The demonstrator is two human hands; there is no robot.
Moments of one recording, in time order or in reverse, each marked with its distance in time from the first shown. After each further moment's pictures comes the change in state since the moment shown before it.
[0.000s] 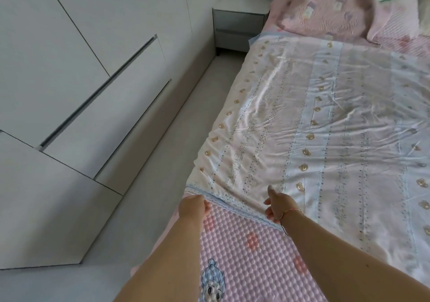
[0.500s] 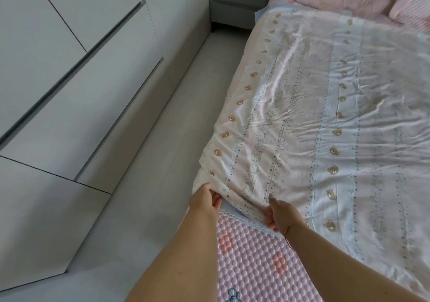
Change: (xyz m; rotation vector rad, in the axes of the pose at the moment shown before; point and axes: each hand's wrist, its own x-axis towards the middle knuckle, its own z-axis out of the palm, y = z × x) left_hand 0.094 0.024 0.016 -0.435 -0.103 -0.255; right_hand 0.058 -0.012 0.077 -0.016 0.053 0.060
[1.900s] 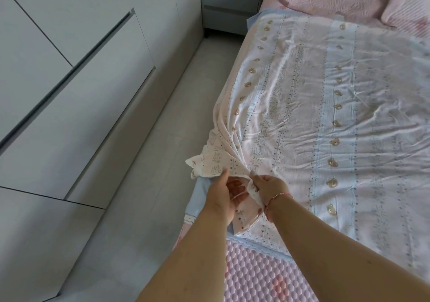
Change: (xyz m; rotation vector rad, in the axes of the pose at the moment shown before) left_hand -0.014 0.012 0.070 0.143 -0.324 0.048; right_hand 0.018 -0.091 -0.009 0.454 0.051 -0.072
